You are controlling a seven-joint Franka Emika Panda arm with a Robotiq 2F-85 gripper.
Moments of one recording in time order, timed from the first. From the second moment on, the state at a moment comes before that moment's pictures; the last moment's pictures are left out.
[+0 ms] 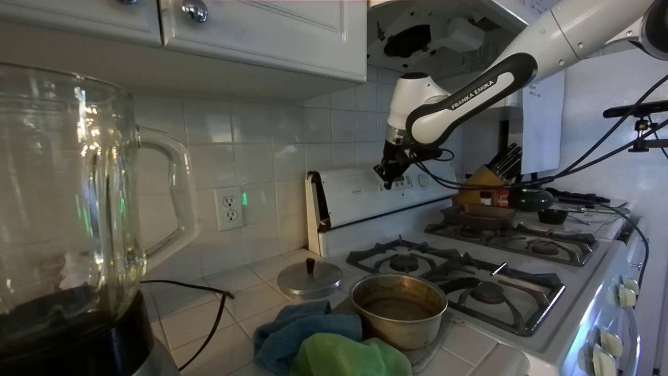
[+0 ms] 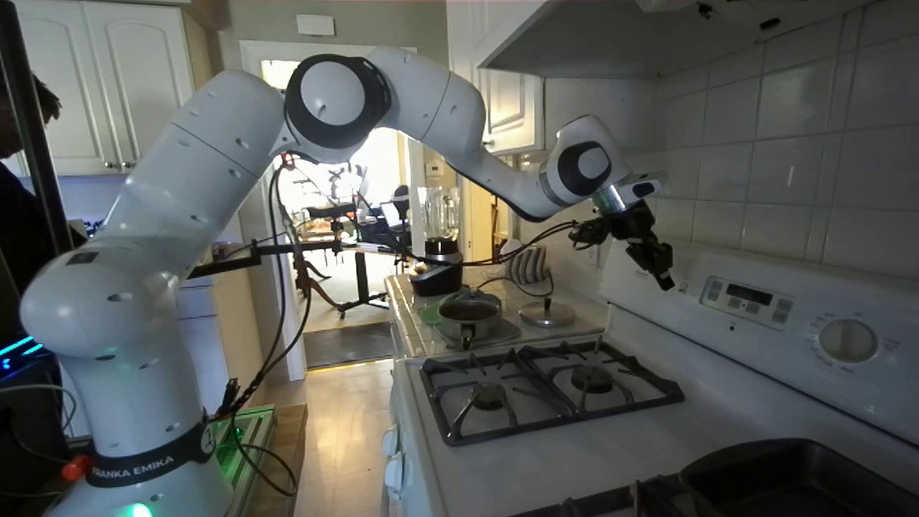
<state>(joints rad) 0.27 0.68 -0.21 -1.34 -0.30 2.44 0.54</state>
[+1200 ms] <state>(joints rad) 0.25 0.75 -0.21 -1.21 -0.29 2.37 0.54</state>
